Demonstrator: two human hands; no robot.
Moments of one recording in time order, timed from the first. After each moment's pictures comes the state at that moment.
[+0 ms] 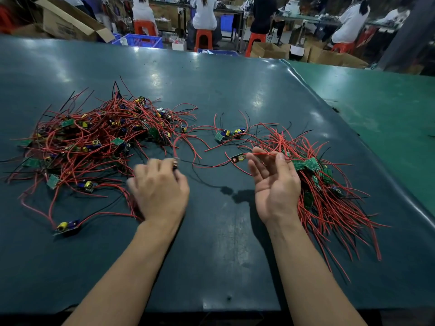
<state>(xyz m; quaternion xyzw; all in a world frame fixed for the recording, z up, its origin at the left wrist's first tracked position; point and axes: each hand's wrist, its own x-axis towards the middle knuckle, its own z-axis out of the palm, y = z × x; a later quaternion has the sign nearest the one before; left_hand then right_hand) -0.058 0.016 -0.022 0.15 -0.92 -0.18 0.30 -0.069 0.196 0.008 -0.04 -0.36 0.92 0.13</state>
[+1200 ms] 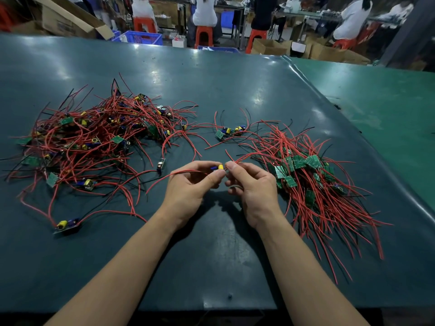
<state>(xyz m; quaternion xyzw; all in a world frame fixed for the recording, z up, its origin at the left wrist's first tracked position) -0.055 0.039 -0.017 -0.05 -0.67 -0.74 0.07 -0.060 0.173 -0.004 -0.06 -0.58 0.81 0.02</state>
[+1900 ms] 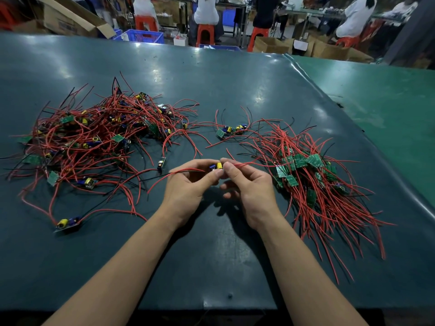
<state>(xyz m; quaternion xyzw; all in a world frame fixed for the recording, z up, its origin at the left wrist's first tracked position) -0.054 0.036 -0.017 -0.04 -0.67 -0.74 0.07 -0.057 0.171 -0.005 -0.02 -0.59 0.81 -0.02</state>
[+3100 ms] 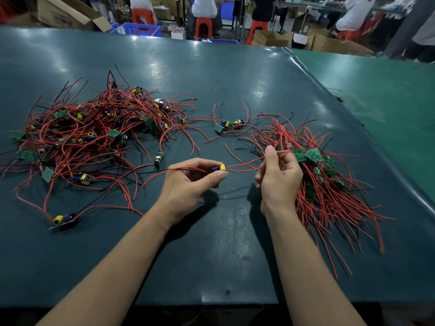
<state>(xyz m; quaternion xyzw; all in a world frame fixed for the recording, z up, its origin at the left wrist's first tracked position) -0.048 0.036 -0.010 -0.06 -0.68 -0.73 0.04 -0.077 0.200 -0.012 -0.13 -0.61 0.75 0.24</state>
